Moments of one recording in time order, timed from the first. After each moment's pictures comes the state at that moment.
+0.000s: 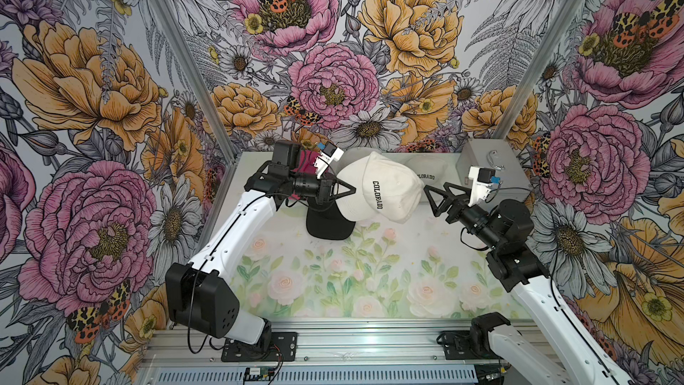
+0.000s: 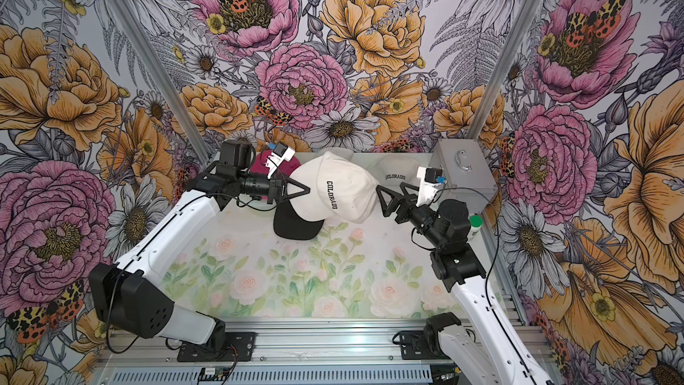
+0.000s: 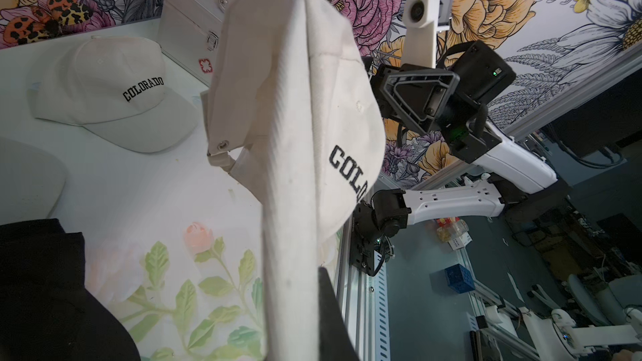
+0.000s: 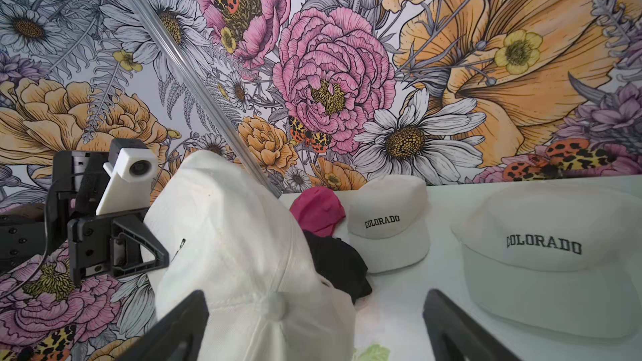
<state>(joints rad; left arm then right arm) -0.33 1.48 1.42 -0.63 1.10 -0.02 0.21 0.84 0.72 0.09 -0.41 0.53</state>
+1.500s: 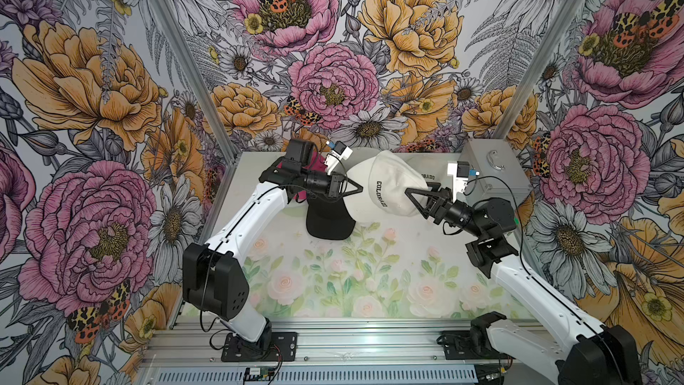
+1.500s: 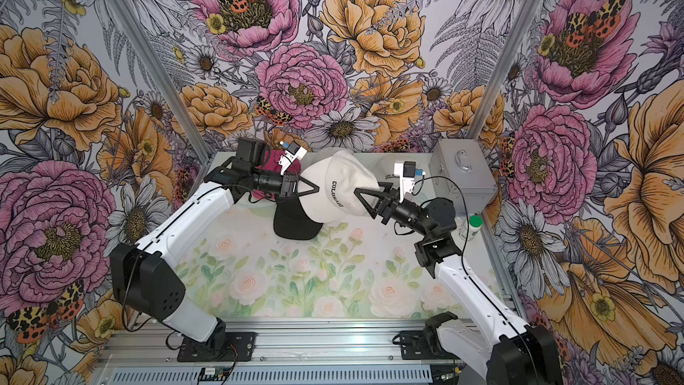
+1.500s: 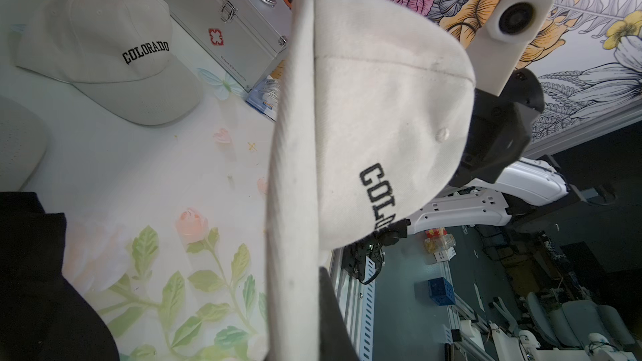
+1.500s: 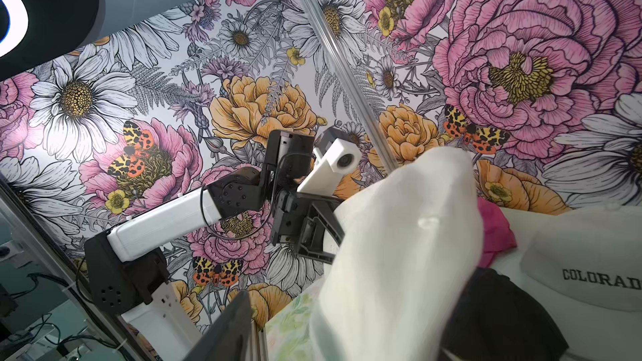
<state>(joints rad) -0.35 1.60 1.49 -0.63 1.06 -0.12 0.29 1.03 0.68 0.67 -0.79 0.76</state>
